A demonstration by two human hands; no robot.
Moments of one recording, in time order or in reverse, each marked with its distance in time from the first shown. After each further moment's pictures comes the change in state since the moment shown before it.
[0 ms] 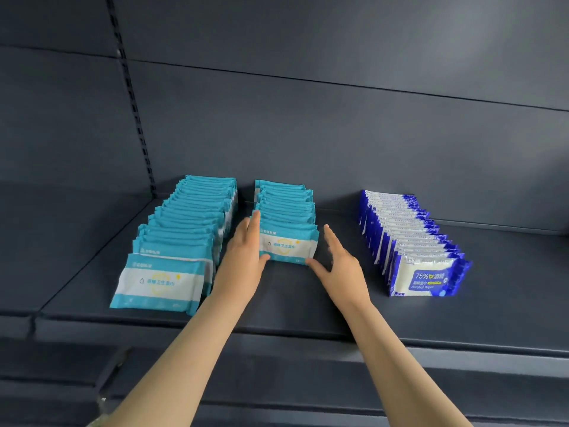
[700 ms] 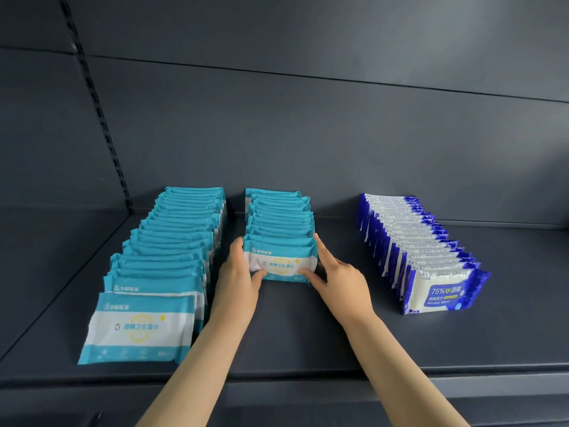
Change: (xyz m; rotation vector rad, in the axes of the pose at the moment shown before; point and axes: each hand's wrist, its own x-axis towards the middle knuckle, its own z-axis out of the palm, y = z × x) left_hand 0.017 -0.028 0.032 -0.275 0.017 -0.175; right_hand 0.021 -0.007 0.010 -0.356 -0.037 -0.045
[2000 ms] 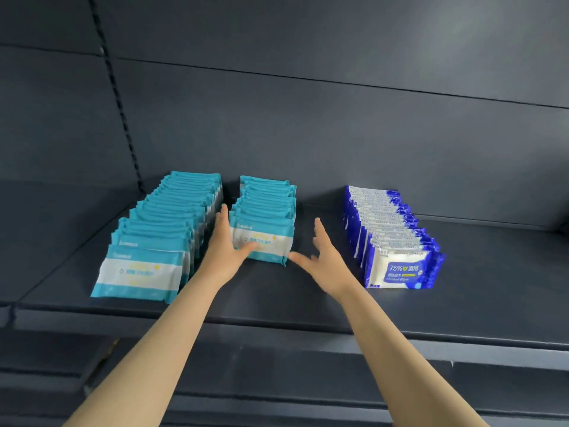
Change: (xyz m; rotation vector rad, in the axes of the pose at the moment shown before) left_hand -0.015 0.034 -0.016 -0.134 -0.119 -0.119; right_hand -0.022 0.025 -0.024 0.813 -0.231 0.051
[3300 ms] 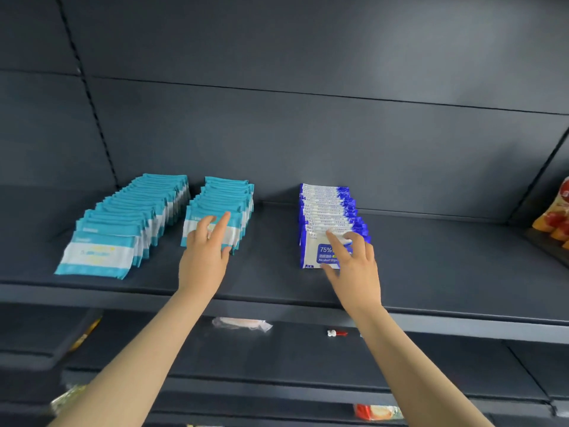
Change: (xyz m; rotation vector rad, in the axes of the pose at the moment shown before) left_hand -0.072 0.048 0.070 0.687 0.320 0.277; right_hand -0.084 0.069 -0.130 -0.861 0.545 -0.324
